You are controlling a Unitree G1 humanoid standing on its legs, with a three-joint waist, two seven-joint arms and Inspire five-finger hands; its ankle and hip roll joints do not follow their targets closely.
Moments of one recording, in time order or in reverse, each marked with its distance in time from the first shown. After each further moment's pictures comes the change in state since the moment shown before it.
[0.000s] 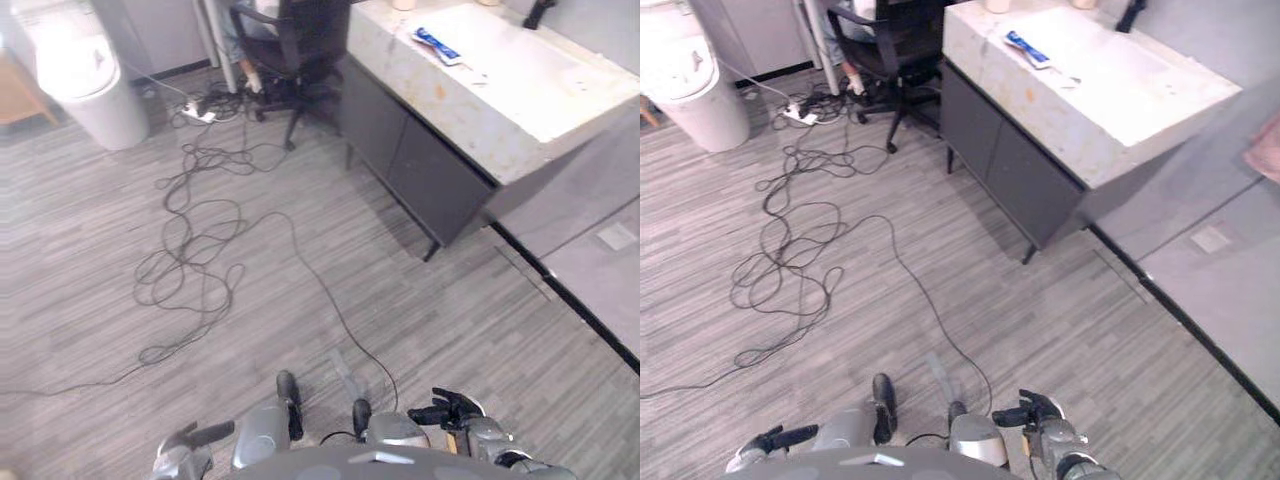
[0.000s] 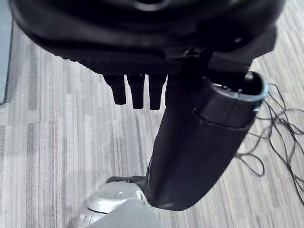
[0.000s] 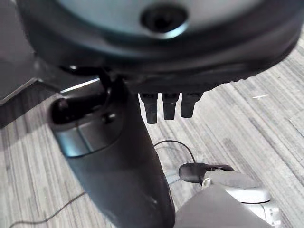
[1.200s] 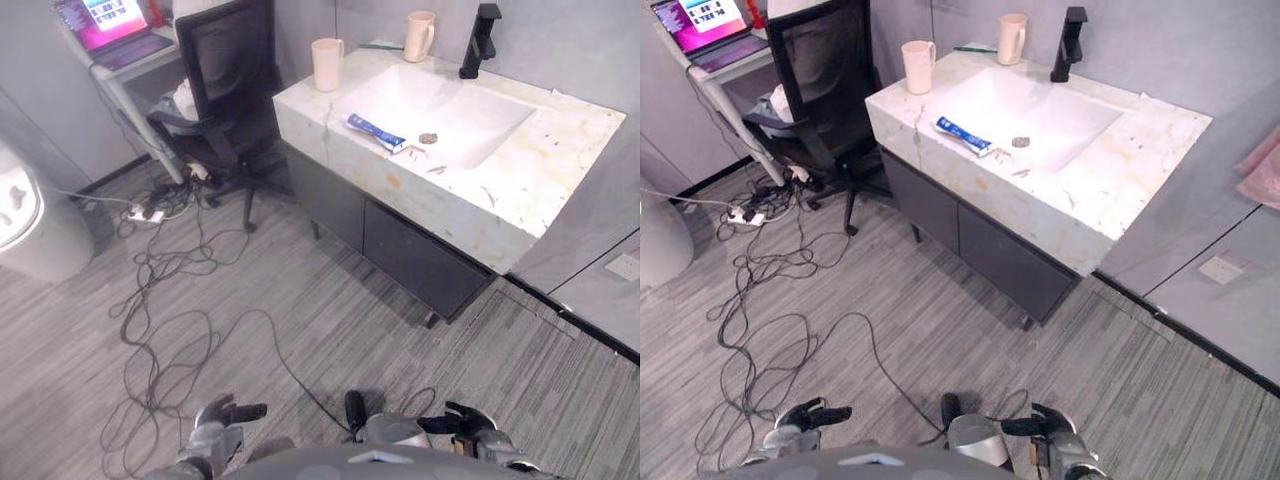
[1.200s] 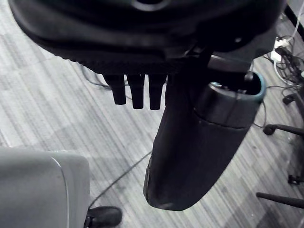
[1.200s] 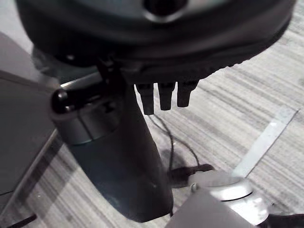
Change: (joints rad) left arm -0.107 -0.084 -0.112 -0.008 0.111 -0.025 0.007; right arm 0.048 -0.010 -0.039 -0.017 0.066 0.048 -0.036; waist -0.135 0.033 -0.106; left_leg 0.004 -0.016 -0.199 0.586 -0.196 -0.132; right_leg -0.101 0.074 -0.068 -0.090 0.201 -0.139
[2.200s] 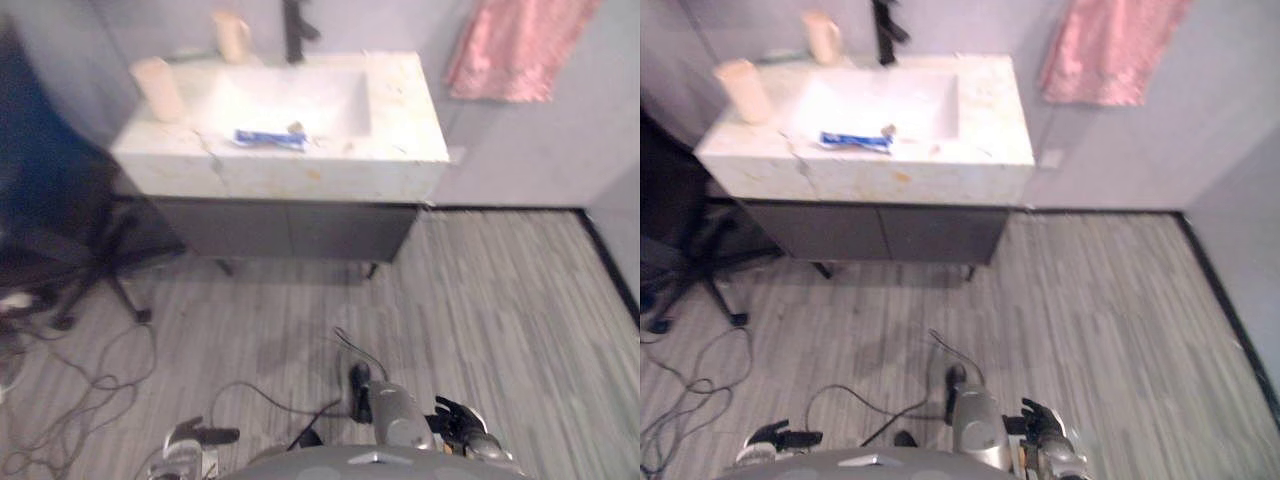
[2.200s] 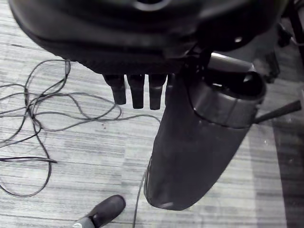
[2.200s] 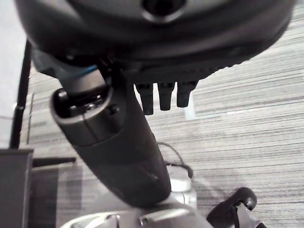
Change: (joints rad) left arm 0.030 0.091 -0.049 -0.005 0.034 0.042 0.085; right arm 0.050 0.064 -0.041 -0.043 -0.056 -0.053 -0.034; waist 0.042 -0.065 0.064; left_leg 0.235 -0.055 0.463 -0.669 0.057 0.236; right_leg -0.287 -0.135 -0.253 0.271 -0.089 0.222
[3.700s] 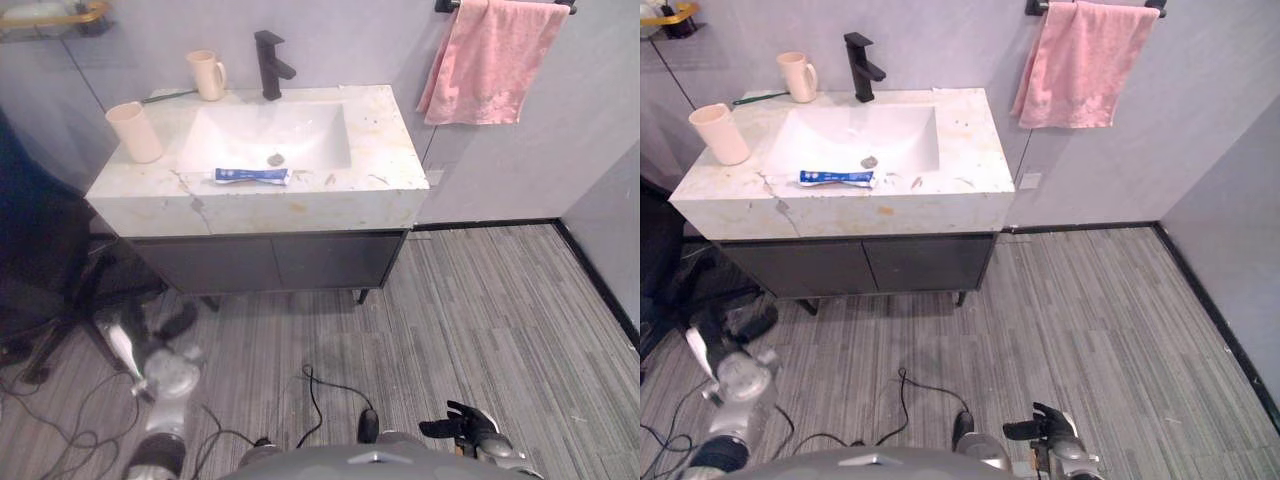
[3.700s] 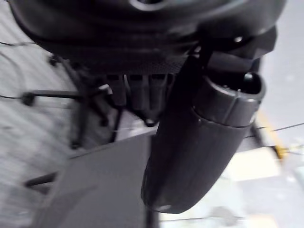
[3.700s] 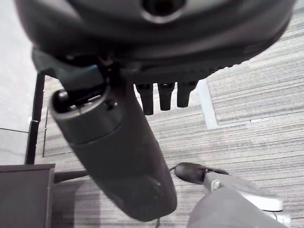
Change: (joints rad) left arm 0.102 0.105 0.154 -0.923 0.052 -0.128 0.533; right arm -0.005 -0.075 0.025 -0.007 0.009 0.042 -0.007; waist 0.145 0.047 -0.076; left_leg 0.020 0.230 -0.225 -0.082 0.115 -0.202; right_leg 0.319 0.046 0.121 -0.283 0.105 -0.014
